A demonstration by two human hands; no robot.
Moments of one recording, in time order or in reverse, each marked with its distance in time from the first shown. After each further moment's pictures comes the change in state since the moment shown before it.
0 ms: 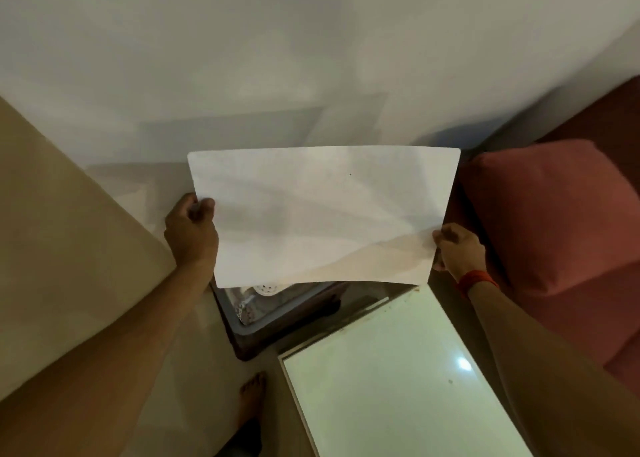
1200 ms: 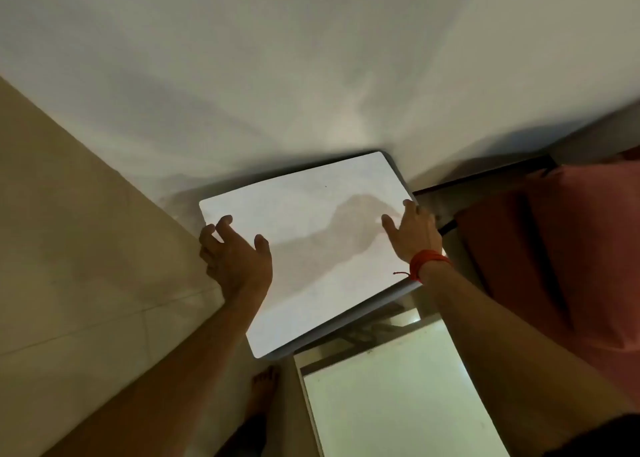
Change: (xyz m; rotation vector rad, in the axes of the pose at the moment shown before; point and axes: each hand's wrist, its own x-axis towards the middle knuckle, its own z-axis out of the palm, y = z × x) left_hand 0.011 -0.054 0.047 0.477 -0.015 -0.230; right_hand 0.054 -0.083 0.188 -0.643 -0.171 -0.341
